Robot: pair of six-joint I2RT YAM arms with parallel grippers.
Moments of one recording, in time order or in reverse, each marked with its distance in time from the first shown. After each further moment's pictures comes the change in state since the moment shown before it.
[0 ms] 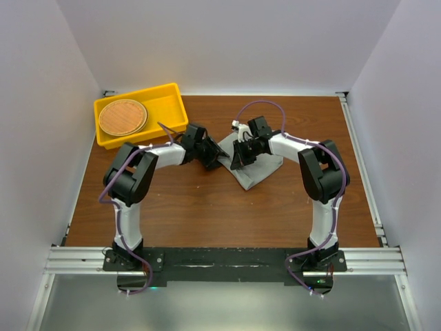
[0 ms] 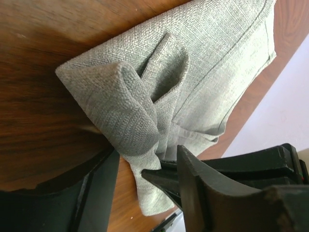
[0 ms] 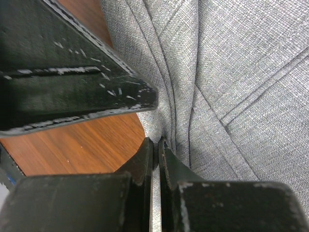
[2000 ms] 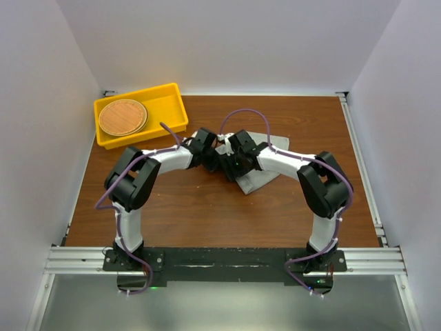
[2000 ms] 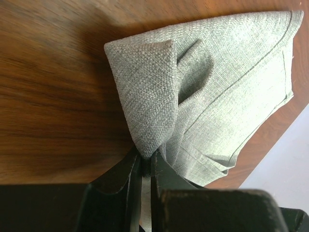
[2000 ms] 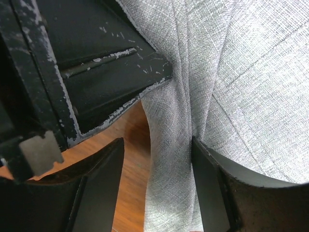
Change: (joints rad) left arm -0.110 -0.043 0.007 -0.125 -0.240 -0.078; right arm 0.215 -0.140 -0.106 -0.023 0.465 -0.019
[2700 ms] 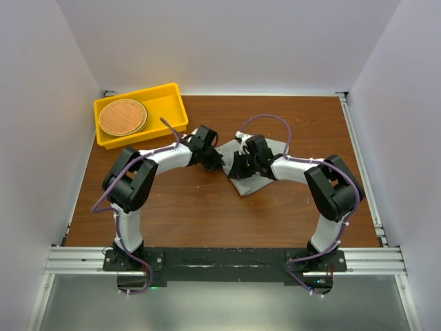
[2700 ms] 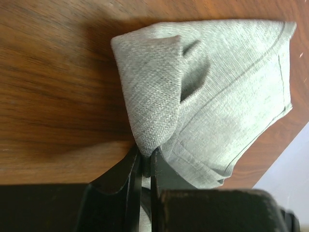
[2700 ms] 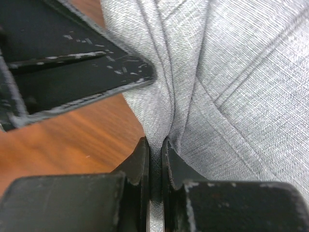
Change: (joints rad) left arm 0.002 -0.020 0.035 -0.093 -0.026 0.047; right arm -0.085 -0.077 -0.251 0.373 -0.173 0.258
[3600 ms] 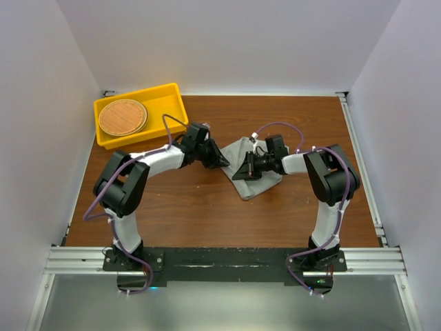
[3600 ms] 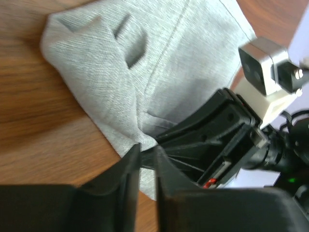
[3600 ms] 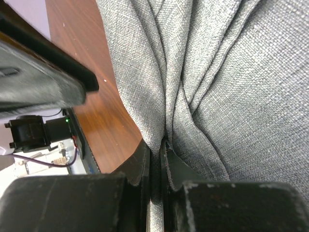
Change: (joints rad) left arm 0.048 -0.083 -0.065 0.122 0.267 0.260; right arm -0.229 0.152 -0.052 0.165 -0.592 0.165
